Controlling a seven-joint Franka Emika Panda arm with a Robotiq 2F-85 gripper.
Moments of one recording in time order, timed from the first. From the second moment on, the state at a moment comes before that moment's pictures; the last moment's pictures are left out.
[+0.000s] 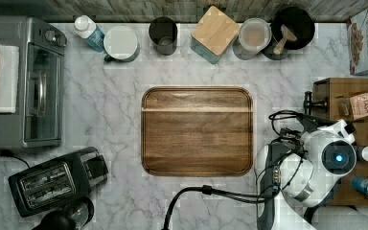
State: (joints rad) arm -0.37 0.26 -0.22 -2.29 -0.07 1.14 -1.05
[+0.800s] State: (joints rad) arm -0.37 0.35 -0.22 -2.27 -0.09 1.16 -1.14
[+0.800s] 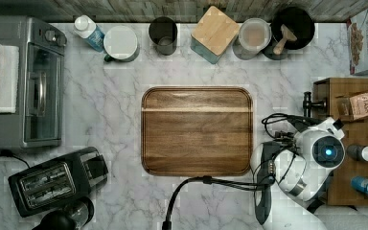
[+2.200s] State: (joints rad) arm -0.21 0.12 -0.09 -2.50 -0.04 1.10 -1.01
